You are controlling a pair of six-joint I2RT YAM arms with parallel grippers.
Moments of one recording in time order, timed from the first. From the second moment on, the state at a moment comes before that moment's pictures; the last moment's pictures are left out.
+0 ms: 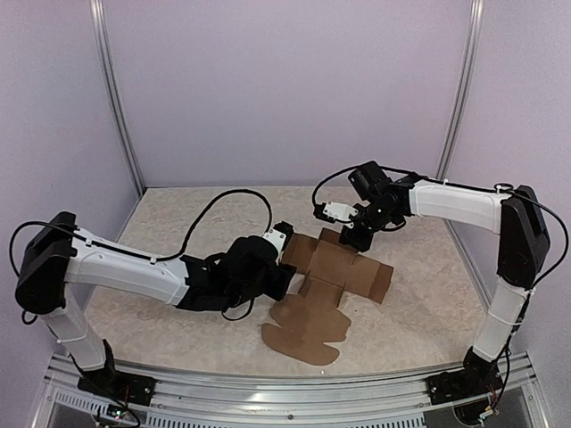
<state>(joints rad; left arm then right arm) -1.13 1.74 1.02 0.15 -0.48 -0.28 0.61 1.81 1.41 -0.62 -0.10 -0.60</state>
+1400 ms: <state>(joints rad) -0.75 1.84 0.86 0.49 0.44 -0.28 0.88 1.60 0.95 0.09 0.30 -1.02</state>
